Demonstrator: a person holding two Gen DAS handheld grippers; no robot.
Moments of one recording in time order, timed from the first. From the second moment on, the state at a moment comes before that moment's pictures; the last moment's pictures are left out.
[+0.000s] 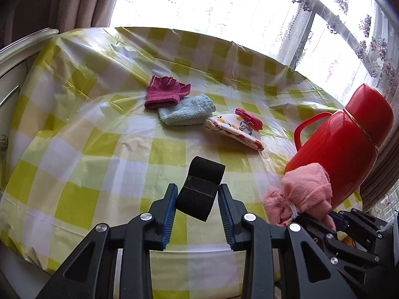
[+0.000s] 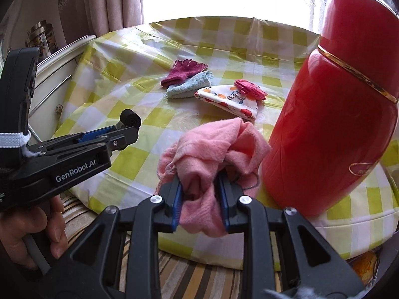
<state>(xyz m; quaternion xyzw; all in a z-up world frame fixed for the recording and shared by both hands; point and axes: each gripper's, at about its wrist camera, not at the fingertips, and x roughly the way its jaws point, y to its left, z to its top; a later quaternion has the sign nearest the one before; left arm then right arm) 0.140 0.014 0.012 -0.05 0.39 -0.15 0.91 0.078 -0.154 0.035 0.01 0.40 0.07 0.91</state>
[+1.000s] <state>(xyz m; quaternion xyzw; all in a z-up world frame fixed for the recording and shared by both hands) 0.026 -0.148 0.041 0.01 0.39 -0.34 0.86 -0.041 -0.319 0.073 0.06 0.42 -0.06 0.91</state>
